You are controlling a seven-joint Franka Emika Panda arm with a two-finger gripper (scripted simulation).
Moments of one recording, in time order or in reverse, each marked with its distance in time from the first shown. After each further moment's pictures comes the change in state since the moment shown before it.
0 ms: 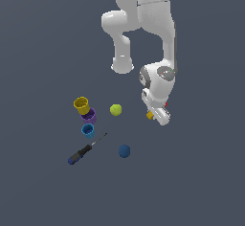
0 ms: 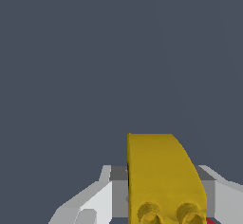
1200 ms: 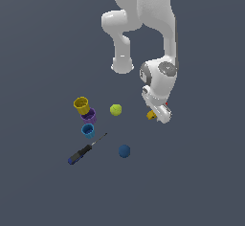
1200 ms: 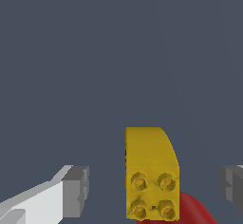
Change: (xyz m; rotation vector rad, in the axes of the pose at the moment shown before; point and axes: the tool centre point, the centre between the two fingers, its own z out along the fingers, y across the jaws) arm -0.001 0.000 -0.019 0.000 0.000 -0.001
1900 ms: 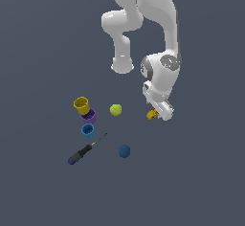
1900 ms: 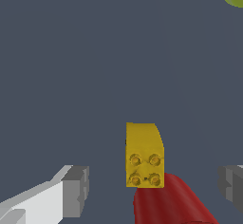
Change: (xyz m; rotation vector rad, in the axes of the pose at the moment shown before) arm 0.001 -0.001 -0.029 0.000 0.000 -0.004
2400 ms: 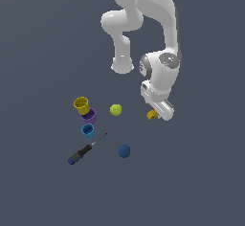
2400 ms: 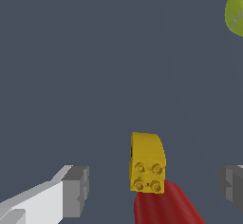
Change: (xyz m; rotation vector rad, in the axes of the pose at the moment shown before) arm 0.014 -0.007 -0.014 0.003 0.005 -0.070
